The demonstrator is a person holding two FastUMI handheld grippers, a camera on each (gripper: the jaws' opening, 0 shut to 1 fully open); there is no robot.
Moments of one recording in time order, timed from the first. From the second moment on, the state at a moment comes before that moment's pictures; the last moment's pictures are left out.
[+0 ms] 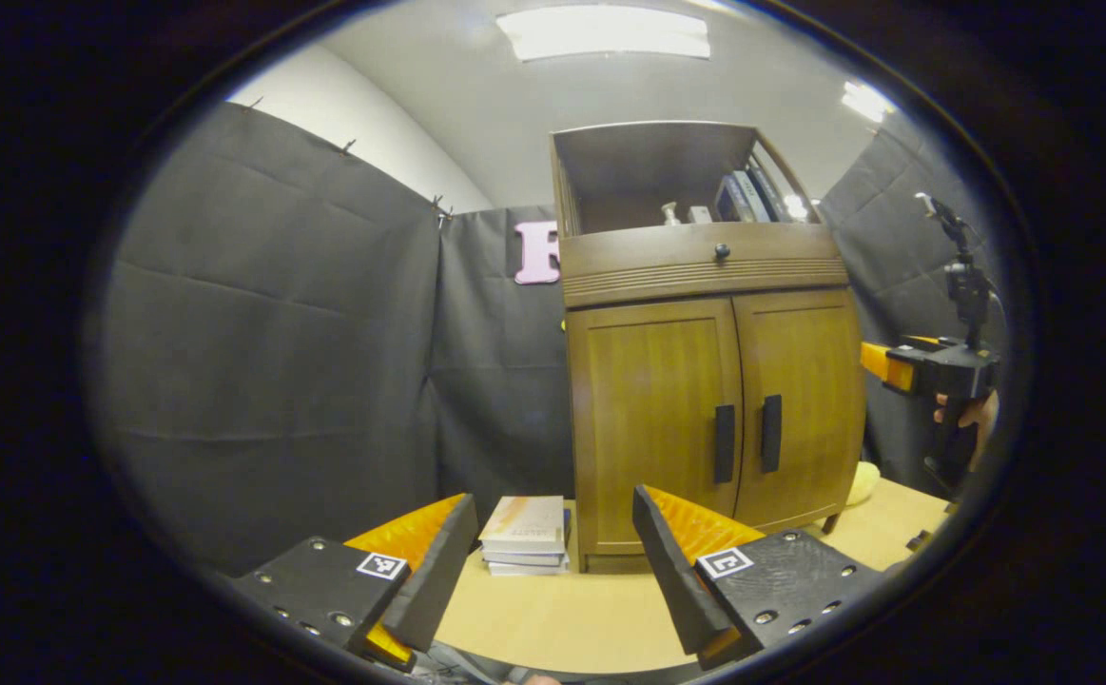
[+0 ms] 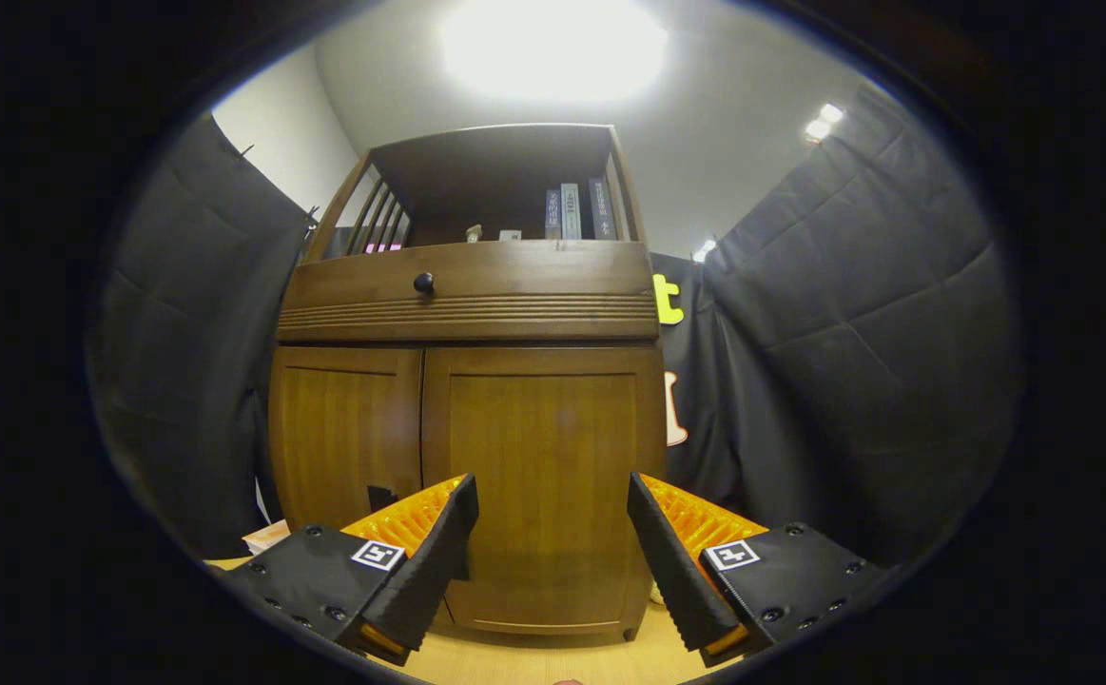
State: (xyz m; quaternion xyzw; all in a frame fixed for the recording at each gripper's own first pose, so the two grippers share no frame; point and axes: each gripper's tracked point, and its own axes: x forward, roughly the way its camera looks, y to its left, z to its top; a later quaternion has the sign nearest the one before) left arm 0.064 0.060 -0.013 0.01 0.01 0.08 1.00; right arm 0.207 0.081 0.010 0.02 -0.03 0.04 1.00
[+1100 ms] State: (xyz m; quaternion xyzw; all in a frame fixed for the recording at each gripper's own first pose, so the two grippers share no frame) left arm 0.075 0.106 -0.031 0.04 0.05 0.18 0.98; right arm 0.323 0.191 -0.097 0.02 0.07 0.12 0.99
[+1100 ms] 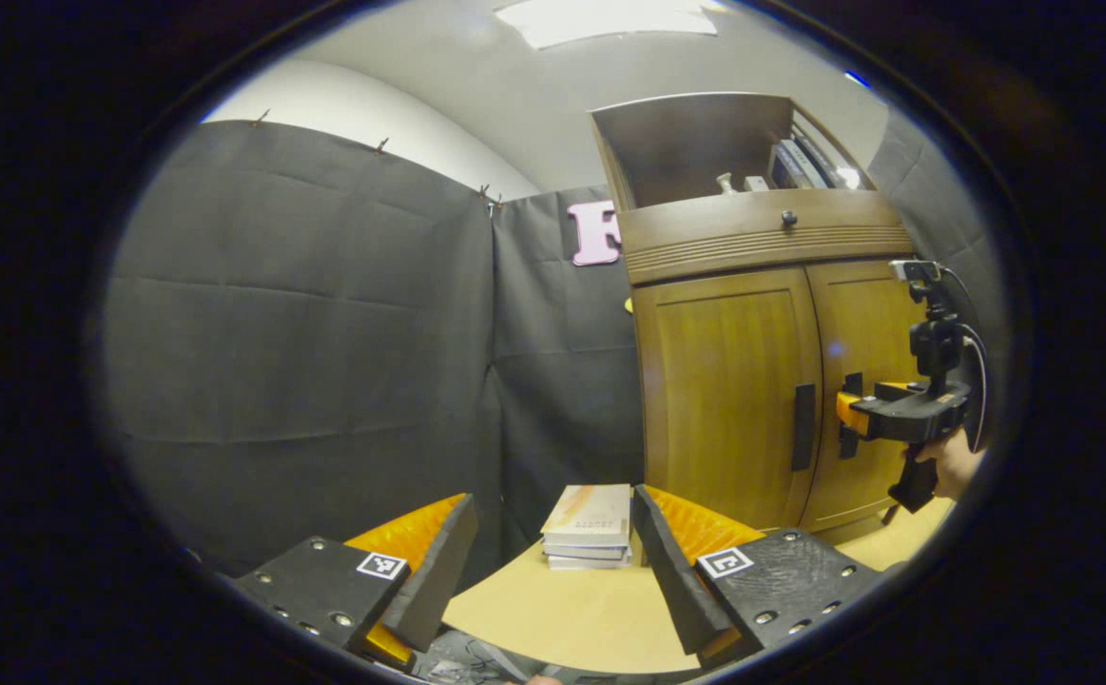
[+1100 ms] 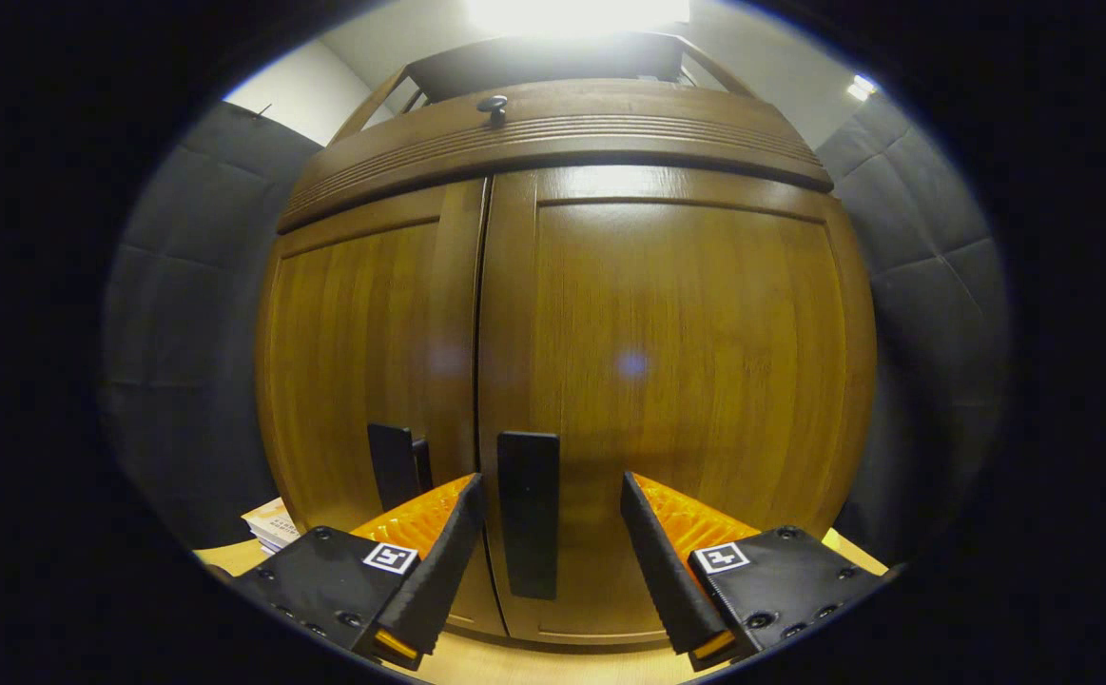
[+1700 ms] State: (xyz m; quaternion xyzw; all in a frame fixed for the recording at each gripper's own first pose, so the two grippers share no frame) left arm 0.054 0.105 -0.029 0.03 0.04 0.18 0.98; right arm 0.326 0.204 -0.117 0.04 0.11 0.12 0.99
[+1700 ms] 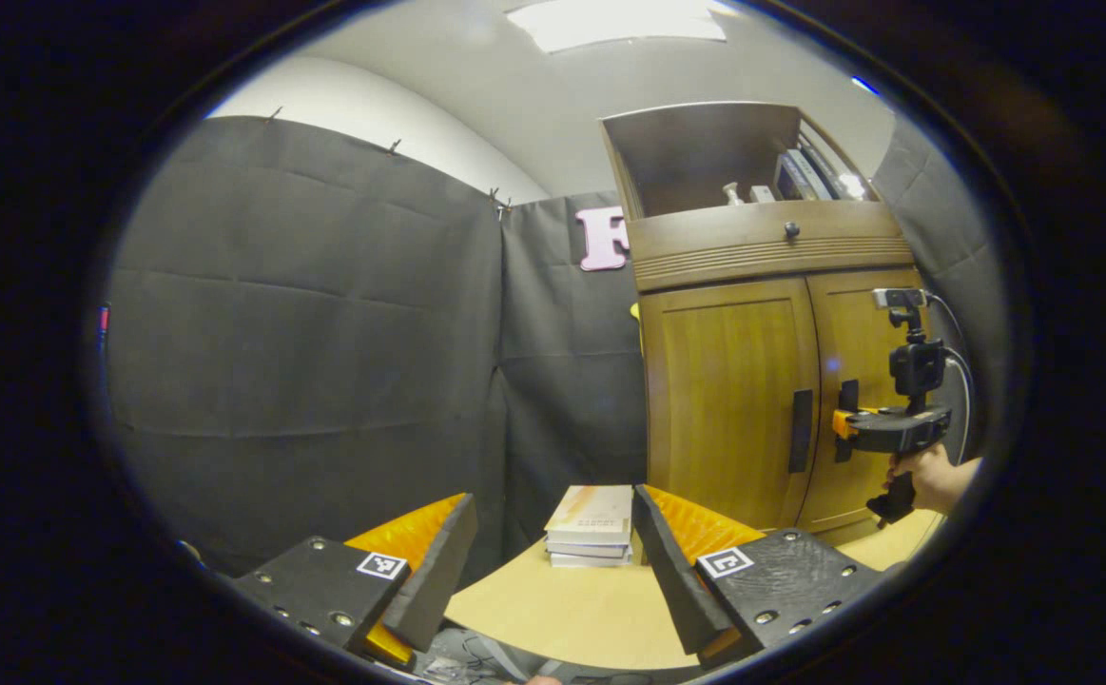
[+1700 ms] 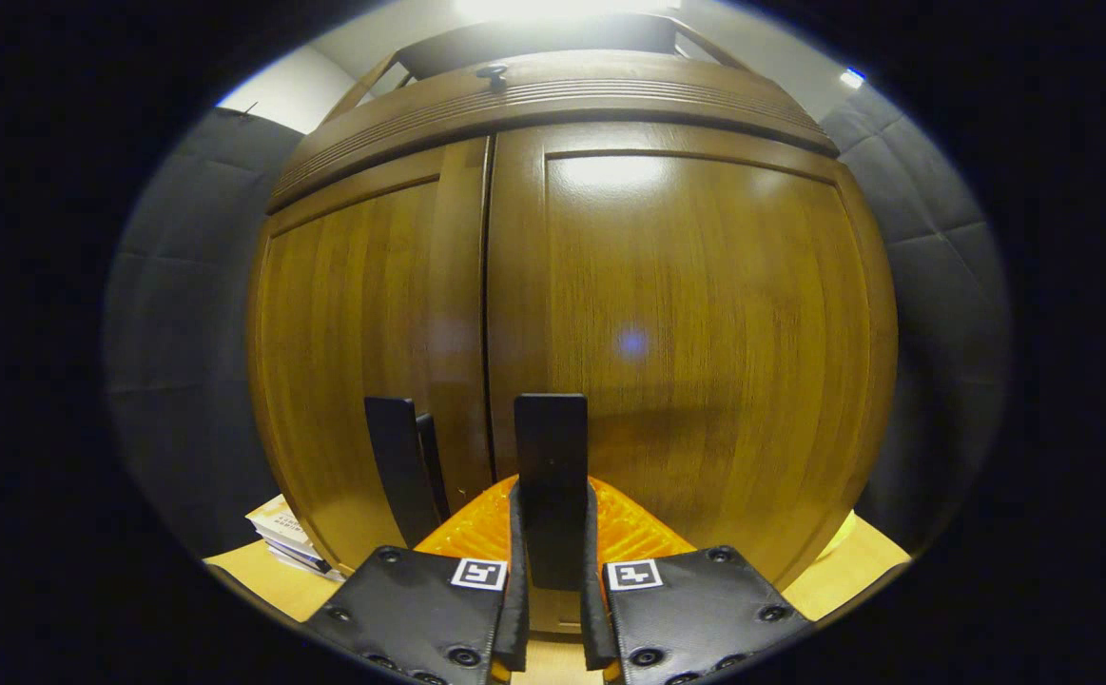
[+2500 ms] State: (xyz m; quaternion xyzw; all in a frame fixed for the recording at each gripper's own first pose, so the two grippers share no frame) left arm 0.051 0.065 -0.037 0.01 0.03 0.11 0.99; right arm 0.269 0.185 -0.108 0.05 0.13 0.15 0.98
